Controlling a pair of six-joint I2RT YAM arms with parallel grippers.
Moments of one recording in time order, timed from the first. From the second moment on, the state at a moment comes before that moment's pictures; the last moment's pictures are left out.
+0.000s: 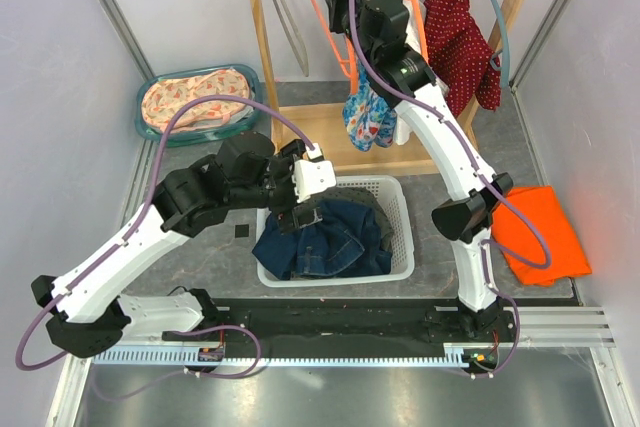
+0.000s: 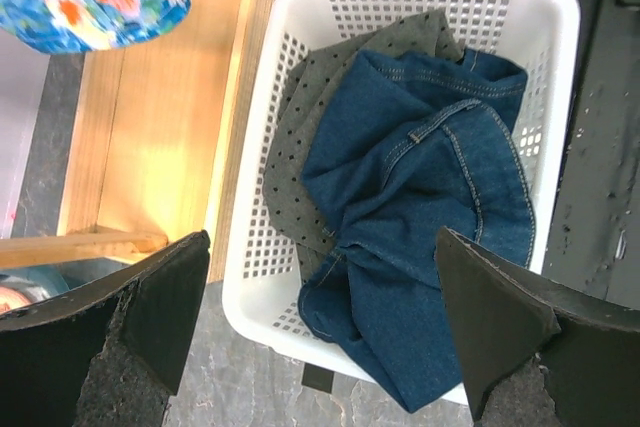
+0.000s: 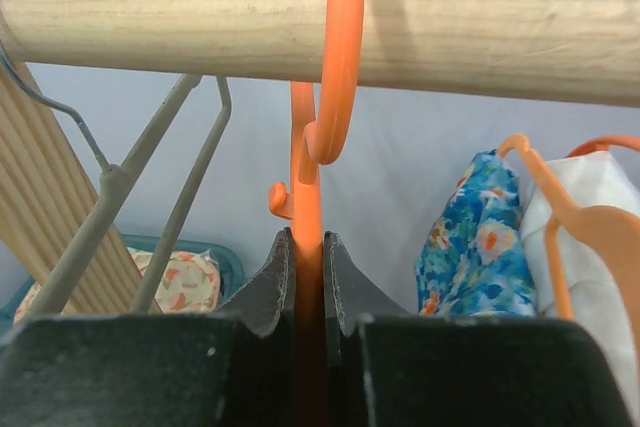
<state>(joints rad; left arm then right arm) -0.92 1.14 1.44 -0.89 0.16 0.49 0.61 2.11 2.56 -0.28 0.27 0.01</state>
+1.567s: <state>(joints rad) -0.88 1.13 1.46 -0.90 0.14 0.48 0.76 1.64 2.30 -0.38 0.41 -0.06</state>
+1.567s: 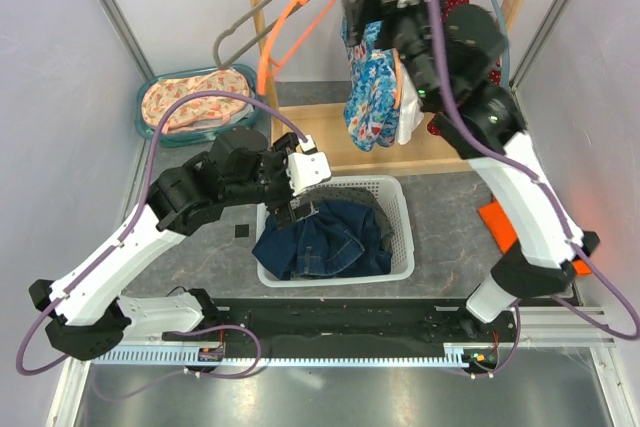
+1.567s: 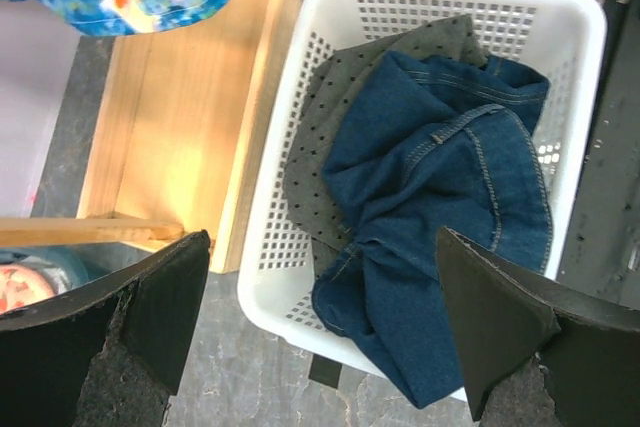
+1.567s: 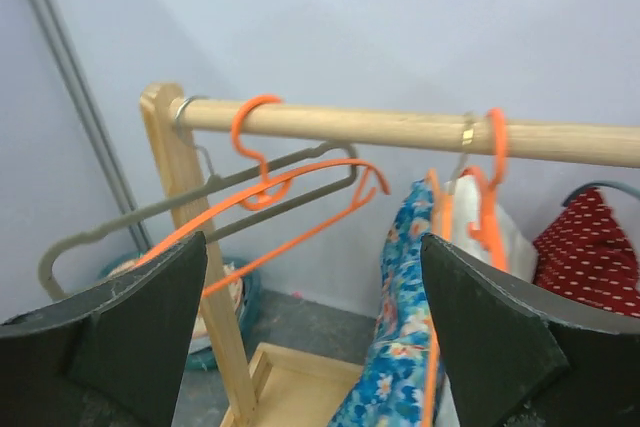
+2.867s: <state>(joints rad) -0.83 1.13 1.38 -0.83 0.07 0.41 0.49 1.75 2.21 -0.60 0.25 0.17</state>
